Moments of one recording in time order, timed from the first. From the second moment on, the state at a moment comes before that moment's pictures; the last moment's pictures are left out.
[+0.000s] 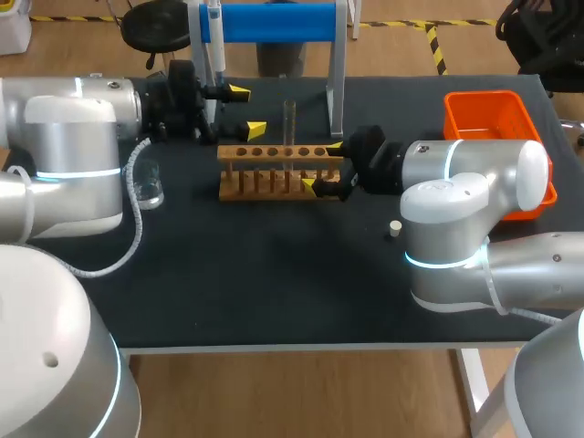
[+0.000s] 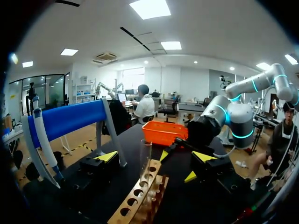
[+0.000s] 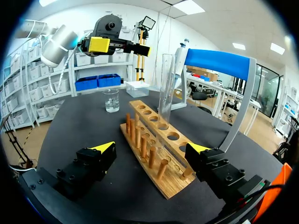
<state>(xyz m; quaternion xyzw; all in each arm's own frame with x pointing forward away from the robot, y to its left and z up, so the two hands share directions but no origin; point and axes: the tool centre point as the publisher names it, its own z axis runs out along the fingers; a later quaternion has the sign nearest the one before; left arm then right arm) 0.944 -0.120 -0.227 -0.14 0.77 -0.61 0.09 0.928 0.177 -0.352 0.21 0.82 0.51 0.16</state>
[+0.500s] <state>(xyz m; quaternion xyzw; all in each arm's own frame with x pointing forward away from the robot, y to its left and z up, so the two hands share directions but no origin) 0.975 0.003 -0.234 -0.26 0.75 -0.57 0.18 0.928 0.177 -0.352 0.21 0.82 0.51 0.16</state>
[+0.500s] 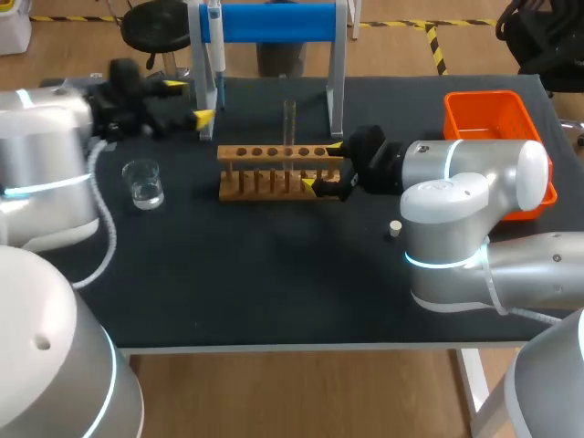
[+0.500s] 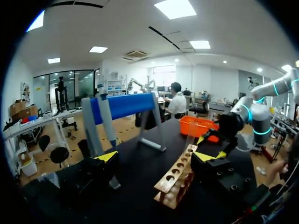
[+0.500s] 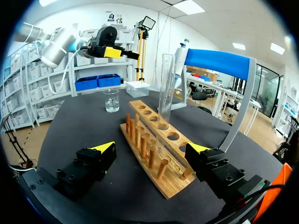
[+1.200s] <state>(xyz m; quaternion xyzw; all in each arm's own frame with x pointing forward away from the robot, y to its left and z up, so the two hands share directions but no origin) 0.964 0.180 -0.268 -0.50 0.69 -0.44 0.28 0.928 0.177 -0.352 0.21 0.82 0.51 0.16</state>
